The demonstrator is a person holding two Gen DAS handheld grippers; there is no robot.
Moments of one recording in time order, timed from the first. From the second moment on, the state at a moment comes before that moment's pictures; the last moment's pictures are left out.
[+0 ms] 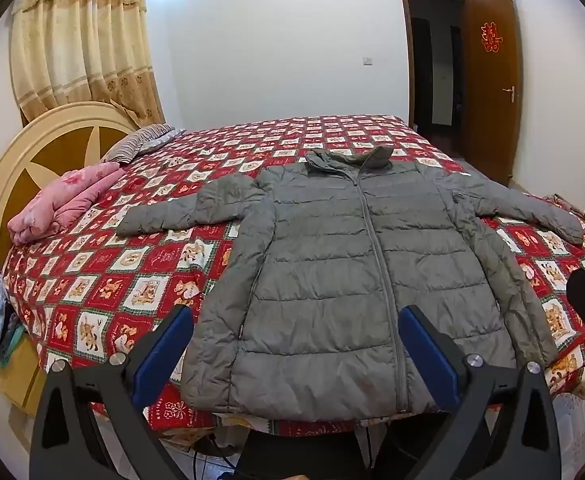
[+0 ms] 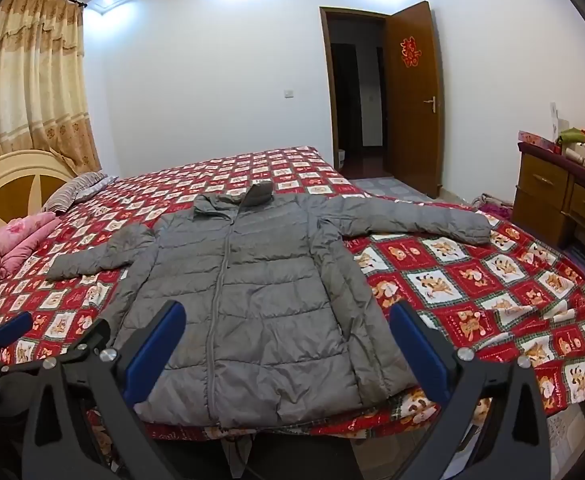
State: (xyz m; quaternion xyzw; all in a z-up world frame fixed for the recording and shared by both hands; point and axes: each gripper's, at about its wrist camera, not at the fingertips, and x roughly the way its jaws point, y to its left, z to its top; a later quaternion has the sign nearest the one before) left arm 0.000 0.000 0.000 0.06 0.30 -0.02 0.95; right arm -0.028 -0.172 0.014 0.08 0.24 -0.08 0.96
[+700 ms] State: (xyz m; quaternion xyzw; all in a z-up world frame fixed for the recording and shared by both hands) left arm 0.004 0.003 -0.003 0.04 0.31 -0.04 0.95; right arm -0.028 -0.174 0.010 0.08 0.24 -0.08 0.96
